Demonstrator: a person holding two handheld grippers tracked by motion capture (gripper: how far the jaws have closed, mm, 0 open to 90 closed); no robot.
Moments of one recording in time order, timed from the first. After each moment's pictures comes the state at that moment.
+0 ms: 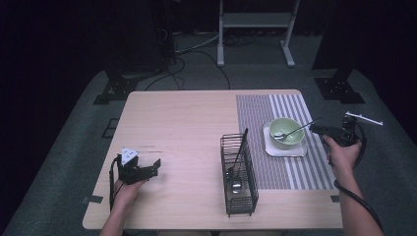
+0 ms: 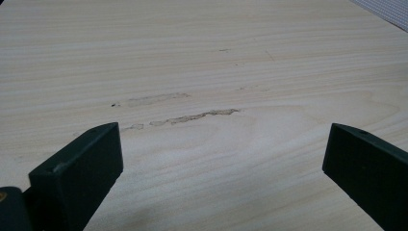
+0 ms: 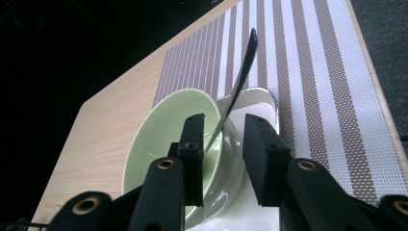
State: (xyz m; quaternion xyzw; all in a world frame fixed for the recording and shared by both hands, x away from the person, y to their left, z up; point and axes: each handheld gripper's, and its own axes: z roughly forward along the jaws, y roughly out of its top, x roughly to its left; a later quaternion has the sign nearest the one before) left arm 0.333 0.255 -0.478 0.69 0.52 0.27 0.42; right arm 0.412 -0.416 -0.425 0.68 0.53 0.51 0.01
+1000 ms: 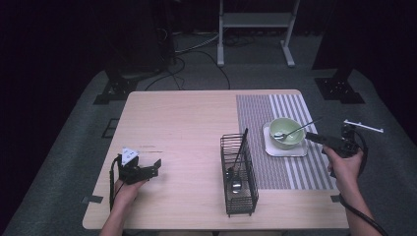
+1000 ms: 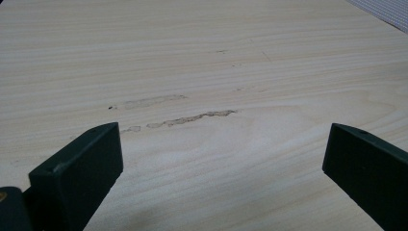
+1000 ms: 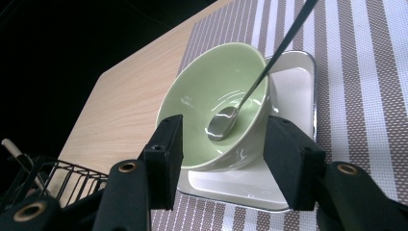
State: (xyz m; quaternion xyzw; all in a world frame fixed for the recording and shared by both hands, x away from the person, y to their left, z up) left arm 0.333 0.255 -0.478 0.69 0.52 0.27 0.42; right arm 0.376 -0.399 -0.418 0.64 0.57 0.51 0.01
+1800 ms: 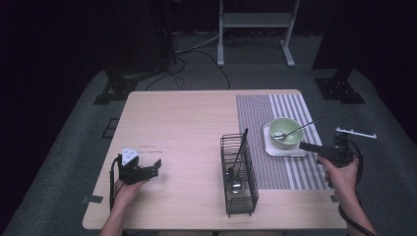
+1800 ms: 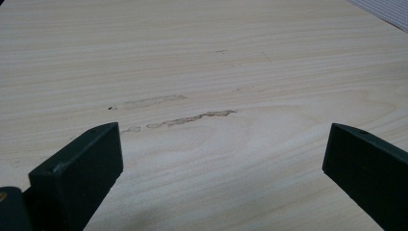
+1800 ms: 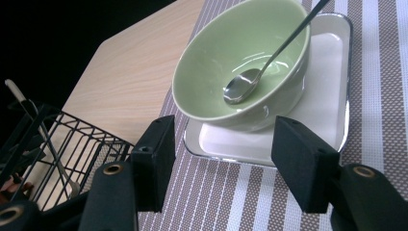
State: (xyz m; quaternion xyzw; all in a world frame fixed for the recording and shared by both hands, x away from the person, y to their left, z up) left arm 0.332 0.254 -0.477 0.70 0.51 0.27 0.42; right arm 0.353 -0.377 -0.423 0.62 0.61 0.49 0.01
